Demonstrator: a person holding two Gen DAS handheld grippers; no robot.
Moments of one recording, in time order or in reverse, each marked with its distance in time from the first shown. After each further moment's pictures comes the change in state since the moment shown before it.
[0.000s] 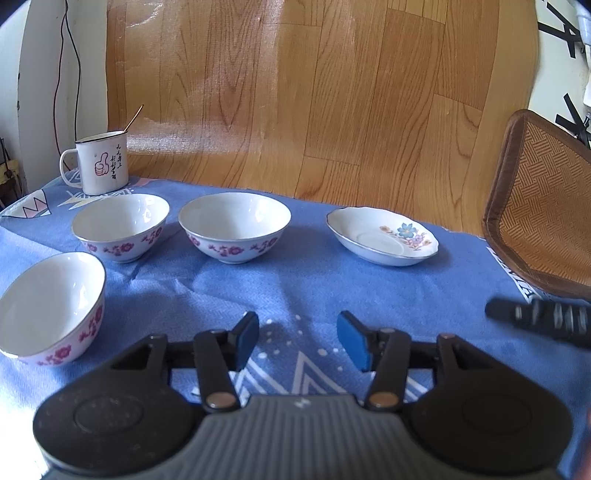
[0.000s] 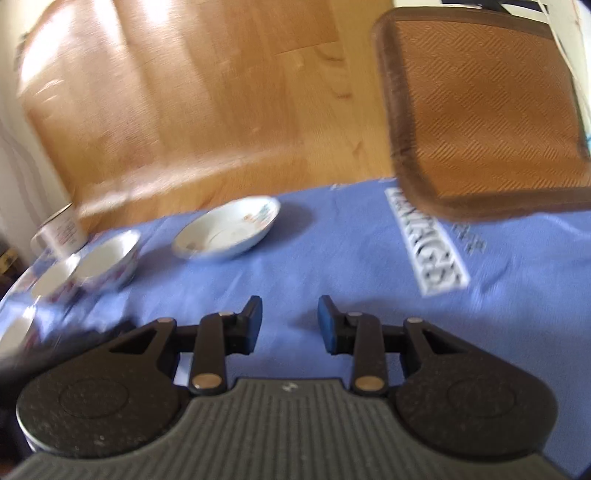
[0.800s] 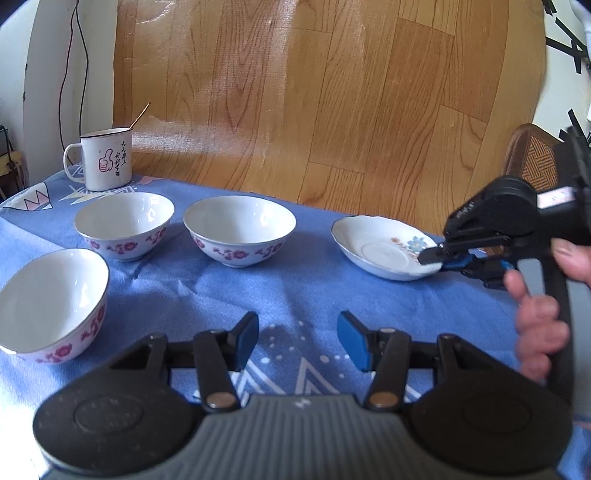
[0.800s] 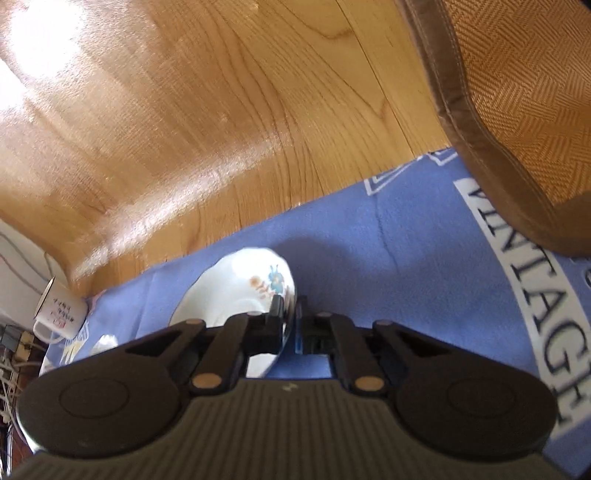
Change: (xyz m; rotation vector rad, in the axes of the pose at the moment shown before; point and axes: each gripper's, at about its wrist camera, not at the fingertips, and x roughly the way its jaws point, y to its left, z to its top) left arm 0.001 0.004 0.001 -0.040 -0.015 -0.008; right arm 0.091 0.003 0.053 0.206 0.208 0.101
